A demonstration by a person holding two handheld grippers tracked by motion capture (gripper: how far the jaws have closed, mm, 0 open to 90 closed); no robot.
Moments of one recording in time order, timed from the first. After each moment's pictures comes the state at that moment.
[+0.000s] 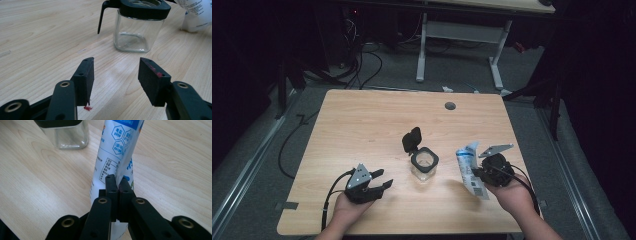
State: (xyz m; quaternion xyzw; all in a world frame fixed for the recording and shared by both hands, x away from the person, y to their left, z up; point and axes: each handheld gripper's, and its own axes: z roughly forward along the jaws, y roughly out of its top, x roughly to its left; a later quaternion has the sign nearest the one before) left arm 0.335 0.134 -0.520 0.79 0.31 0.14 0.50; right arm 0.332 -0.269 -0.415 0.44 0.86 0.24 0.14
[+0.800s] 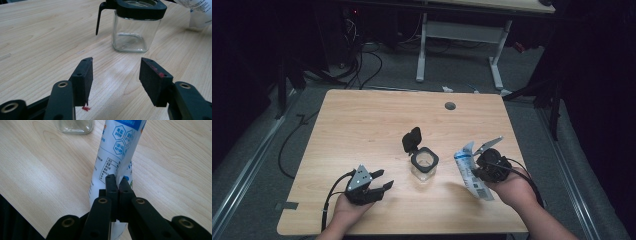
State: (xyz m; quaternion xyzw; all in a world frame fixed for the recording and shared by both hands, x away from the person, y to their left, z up) left arm 0.331 0.132 -0.519 0.80 0.30 0.15 0.50; right arm 0.341 -0.256 -0.399 0.41 0.89 0.16 0.11
